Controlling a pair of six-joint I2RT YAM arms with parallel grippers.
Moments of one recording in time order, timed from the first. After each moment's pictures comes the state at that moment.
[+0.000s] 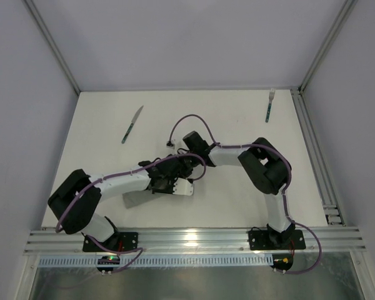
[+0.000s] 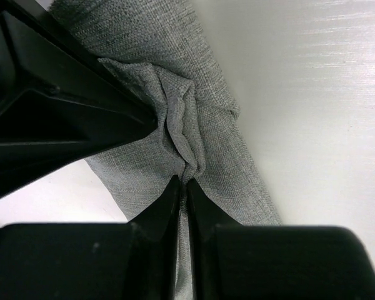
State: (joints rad) left arm -0.84 1.51 0.81 -0.56 -0.07 0.89; right arm 0.75 2.04 1.19 -0.04 -0.72 0.21
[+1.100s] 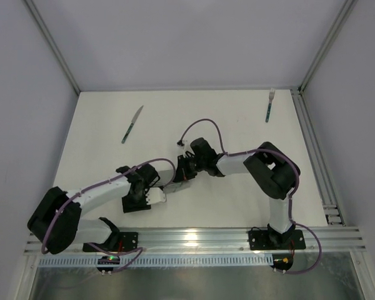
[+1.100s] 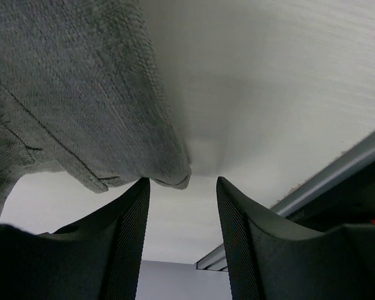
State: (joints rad) left arm -0.67 1.25 0.63 -0.96 -0.10 0.70; right arm 0.75 1.95 0.97 0.27 -0.56 0.51
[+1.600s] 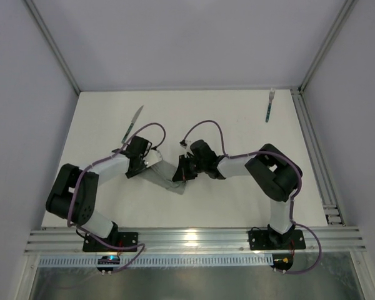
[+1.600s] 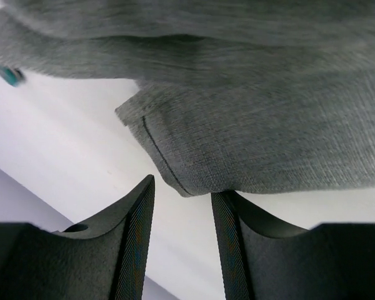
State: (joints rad) left arm -0.38 1.53 0.76 -0.45 -0.29 0.76; right arm 0.77 1.92 0.93 0.29 -0.45 0.63
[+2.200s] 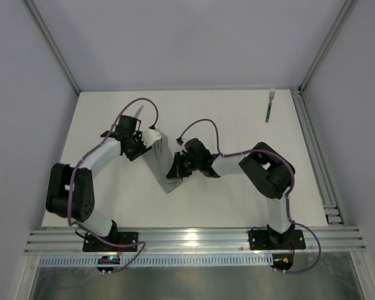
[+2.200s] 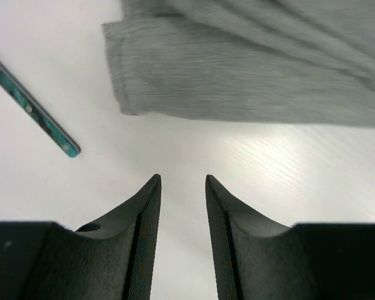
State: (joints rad) left arm -0.25 1.61 1.02 -0.46 0.06 0.79; right arm 0.80 1.98 1.01 0.32 -0.40 0.74
